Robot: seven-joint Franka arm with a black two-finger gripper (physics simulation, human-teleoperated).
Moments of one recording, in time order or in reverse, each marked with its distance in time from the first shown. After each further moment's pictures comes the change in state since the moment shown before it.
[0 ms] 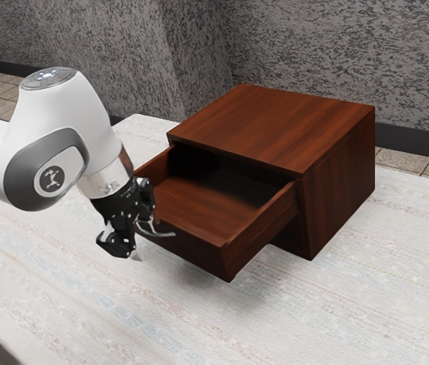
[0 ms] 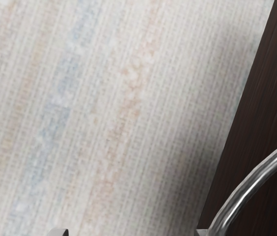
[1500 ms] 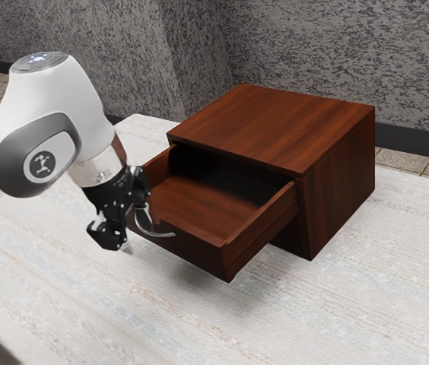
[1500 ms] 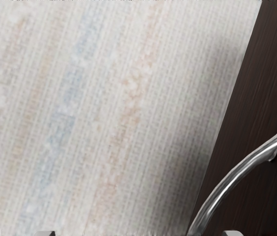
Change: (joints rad) arm 0.003 -0.008 -0.001 0.053 0.008 -0.066 0.015
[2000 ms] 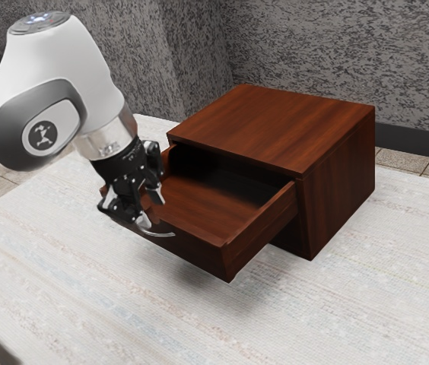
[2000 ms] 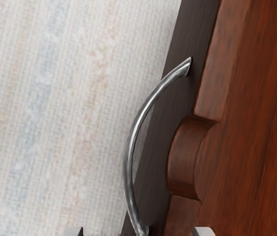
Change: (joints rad) arm -0.011 0.025 -0.053 0.132 -0.002 -0.056 0.015
